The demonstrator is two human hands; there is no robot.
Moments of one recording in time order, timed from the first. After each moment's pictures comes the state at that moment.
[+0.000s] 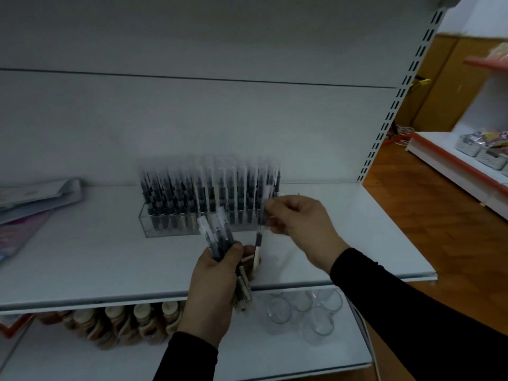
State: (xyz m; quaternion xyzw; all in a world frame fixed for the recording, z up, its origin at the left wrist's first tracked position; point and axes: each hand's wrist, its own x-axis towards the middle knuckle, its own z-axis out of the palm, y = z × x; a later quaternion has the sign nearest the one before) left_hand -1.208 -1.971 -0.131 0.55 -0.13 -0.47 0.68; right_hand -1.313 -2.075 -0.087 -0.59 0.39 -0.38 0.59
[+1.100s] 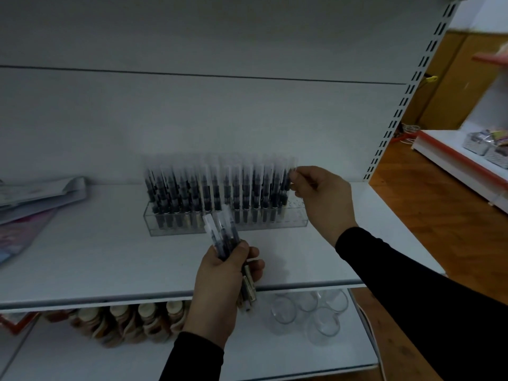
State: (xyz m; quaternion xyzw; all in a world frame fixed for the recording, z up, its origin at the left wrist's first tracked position) left_hand -1.208 -1.971 -0.128 0.54 -0.13 -0.46 0.69; right_hand -1.317 -2.119 -0.089 -0.70 0.41 -0.48 0.34
